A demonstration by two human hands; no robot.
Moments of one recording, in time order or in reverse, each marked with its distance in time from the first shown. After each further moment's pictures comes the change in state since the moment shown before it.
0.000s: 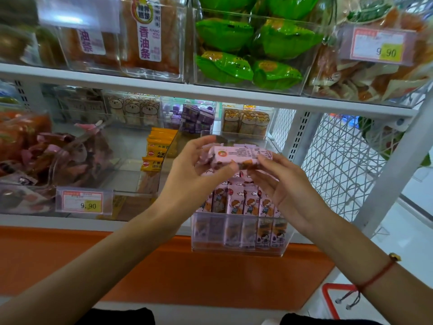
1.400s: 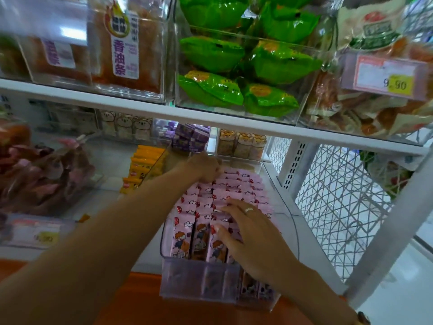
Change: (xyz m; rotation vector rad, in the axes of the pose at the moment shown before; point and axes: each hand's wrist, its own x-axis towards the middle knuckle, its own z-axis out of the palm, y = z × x) left_hand 0.200 -0.075 0.021 1.475 -0.447 0.073; right_hand 0.034 0.043 -0.028 -1.608 -0.242 -0.441
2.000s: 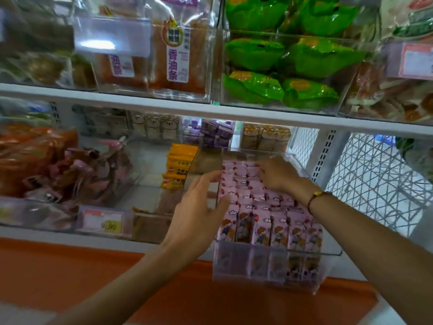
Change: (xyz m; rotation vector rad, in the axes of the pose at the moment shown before) left_hand -0.199 0.024 0.007 -0.844 0.510 -0.243; right_hand 0.121 0.026 -0.003 -0.260 -0.047 0.163
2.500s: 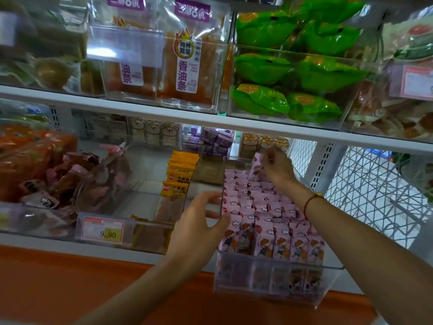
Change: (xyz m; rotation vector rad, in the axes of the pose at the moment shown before) left_hand -0.002 -0.017 0.004 -0.157 -0.030 -0.110; right_hand 0.021 -0.010 -0.008 0.655 0.344 0.223
